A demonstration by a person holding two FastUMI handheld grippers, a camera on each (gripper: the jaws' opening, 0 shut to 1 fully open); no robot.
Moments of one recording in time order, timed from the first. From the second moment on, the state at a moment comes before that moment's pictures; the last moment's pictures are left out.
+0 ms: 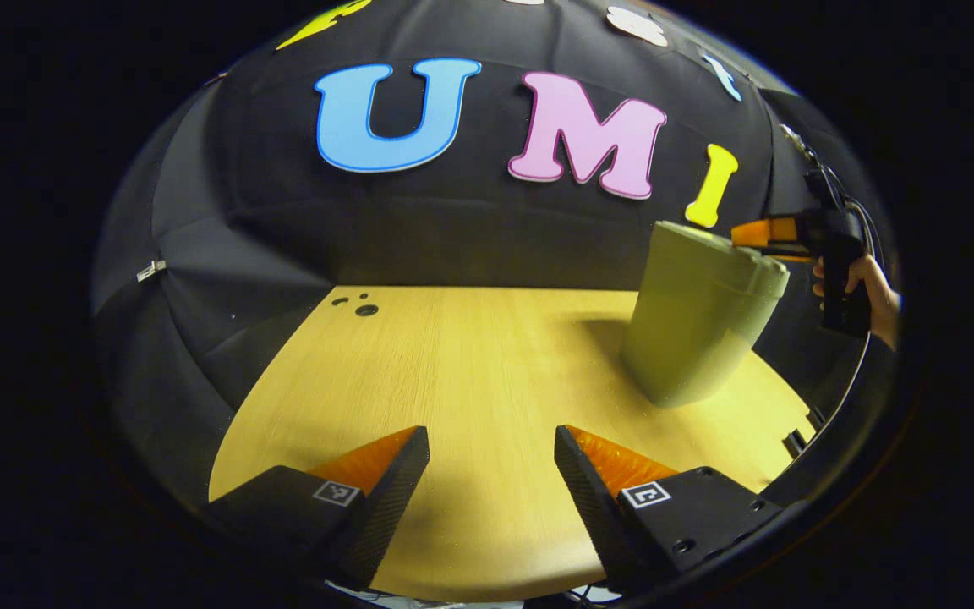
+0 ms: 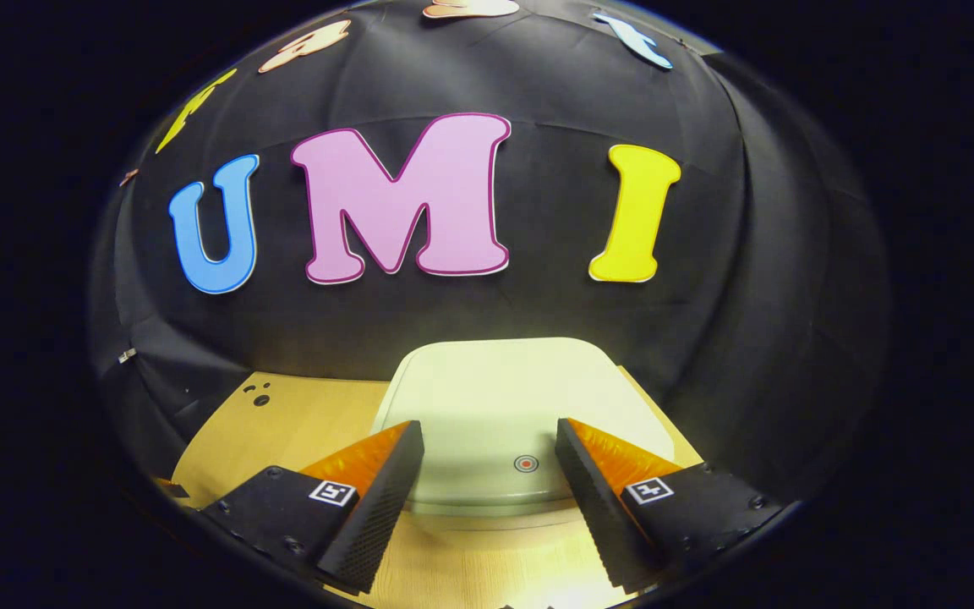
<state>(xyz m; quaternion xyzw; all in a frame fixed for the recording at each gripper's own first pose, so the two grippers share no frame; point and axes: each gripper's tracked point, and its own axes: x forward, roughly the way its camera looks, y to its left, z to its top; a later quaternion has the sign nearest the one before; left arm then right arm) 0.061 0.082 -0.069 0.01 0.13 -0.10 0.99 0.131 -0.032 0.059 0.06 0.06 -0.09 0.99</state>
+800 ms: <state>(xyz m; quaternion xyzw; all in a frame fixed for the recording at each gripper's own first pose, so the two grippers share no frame) 0.000 0.070 0.050 -0.01 -0.04 -0.06 1.00 0.019 0.133 0.043 0.02 0.02 0.03 1.00</state>
